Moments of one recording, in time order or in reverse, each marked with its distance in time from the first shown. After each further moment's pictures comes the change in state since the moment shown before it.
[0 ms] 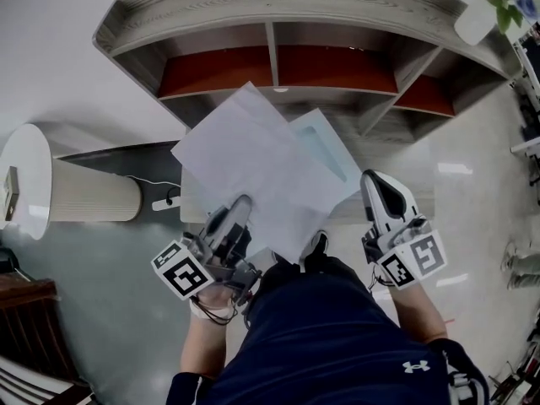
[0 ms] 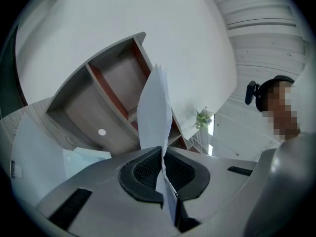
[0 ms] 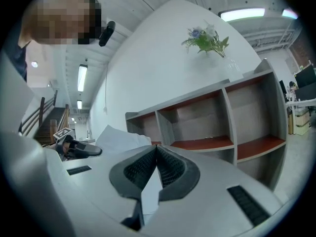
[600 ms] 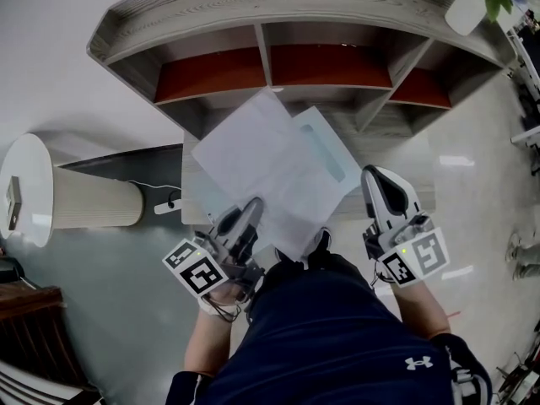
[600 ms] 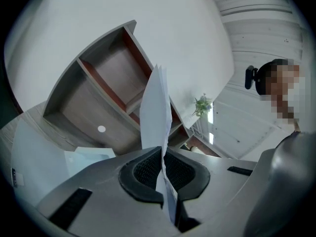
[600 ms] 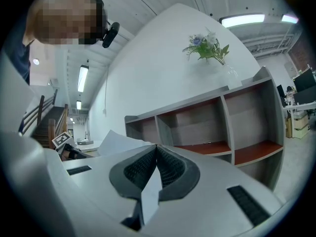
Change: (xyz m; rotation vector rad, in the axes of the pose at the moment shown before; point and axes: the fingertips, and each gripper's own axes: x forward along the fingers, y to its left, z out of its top) left arm 0.012 0.001 -0.028 0.086 0.095 0.008; right arm -0.008 0.000 0.015 -0.024 -0.037 -0.020
